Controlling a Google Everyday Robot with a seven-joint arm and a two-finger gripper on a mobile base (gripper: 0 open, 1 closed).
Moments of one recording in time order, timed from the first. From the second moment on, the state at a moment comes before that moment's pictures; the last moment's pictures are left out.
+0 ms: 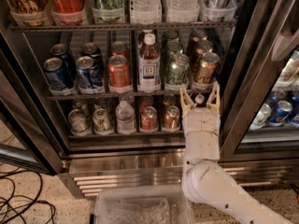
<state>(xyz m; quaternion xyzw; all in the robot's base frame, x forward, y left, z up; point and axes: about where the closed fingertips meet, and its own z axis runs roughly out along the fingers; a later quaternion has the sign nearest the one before) 0.575 -0.172 0.849 -0.02 0.61 -0.15 0.78</state>
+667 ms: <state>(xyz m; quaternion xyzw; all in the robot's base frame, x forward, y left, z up) 0.600 -0.201 0.852 0.00 0.65 -0.14 0.75</state>
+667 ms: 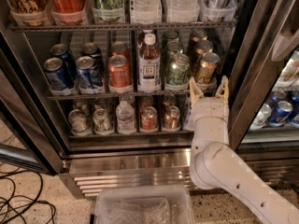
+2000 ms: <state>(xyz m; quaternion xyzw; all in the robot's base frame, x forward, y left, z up) 0.646 -0.205 0.830 0.01 0.68 -0.07 0.73</state>
